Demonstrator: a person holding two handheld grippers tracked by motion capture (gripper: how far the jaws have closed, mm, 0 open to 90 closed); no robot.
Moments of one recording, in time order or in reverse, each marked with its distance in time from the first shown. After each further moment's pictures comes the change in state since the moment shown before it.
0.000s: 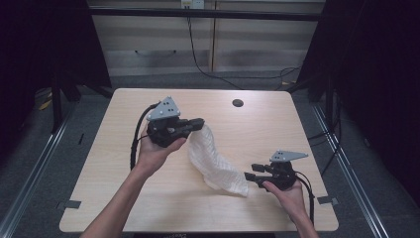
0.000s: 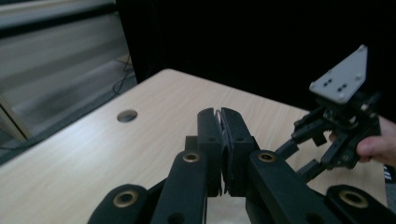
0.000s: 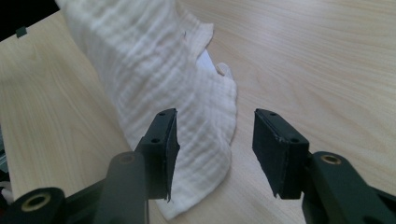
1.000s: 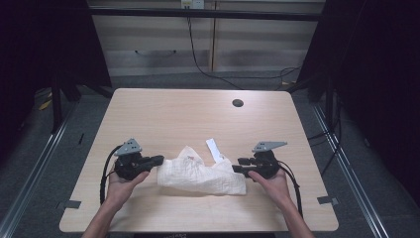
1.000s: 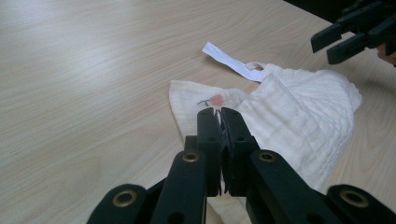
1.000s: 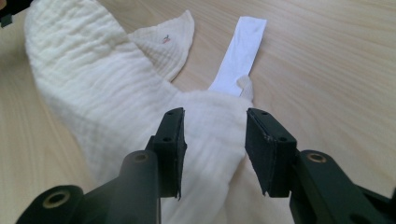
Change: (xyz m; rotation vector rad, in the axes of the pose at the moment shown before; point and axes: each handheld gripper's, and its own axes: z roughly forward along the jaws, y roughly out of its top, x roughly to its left) left arm 0.039 -0.162 -0.044 0.190 0.100 -0.242; right arm -0.007 0.025 0.048 0.069 0.034 -0.034
